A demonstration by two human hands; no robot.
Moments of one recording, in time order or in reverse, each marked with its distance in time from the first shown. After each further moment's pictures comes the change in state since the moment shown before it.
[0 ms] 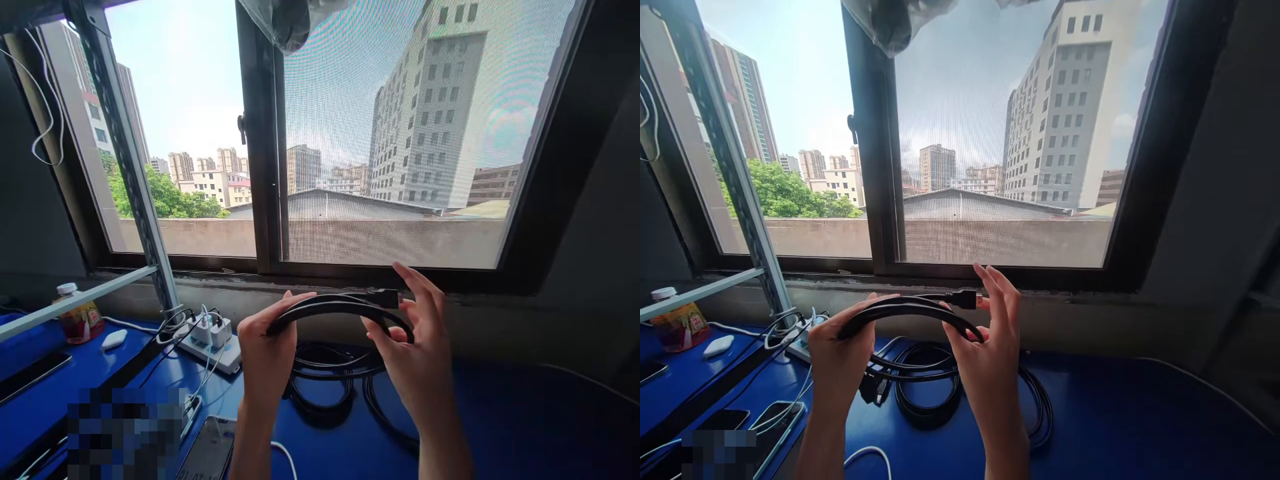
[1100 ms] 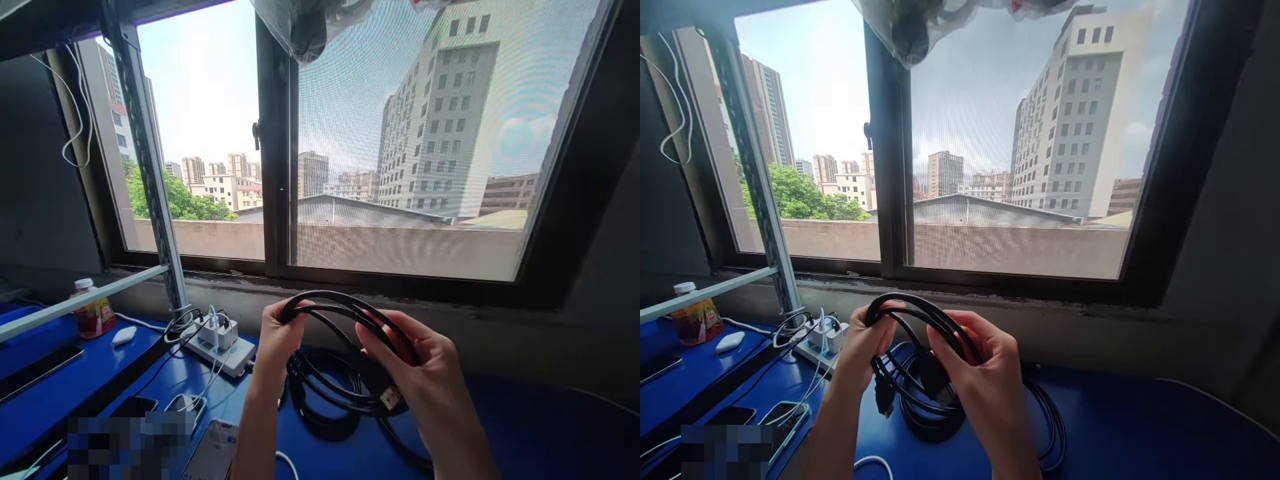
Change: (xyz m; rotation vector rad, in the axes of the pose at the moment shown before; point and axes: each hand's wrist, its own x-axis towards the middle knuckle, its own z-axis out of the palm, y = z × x) left_hand 0.016 -0.024 0.005 -0.360 -0.198 -0.456; right_hand 0.000 -0.027 0.003 0.431 -0.328 0.400
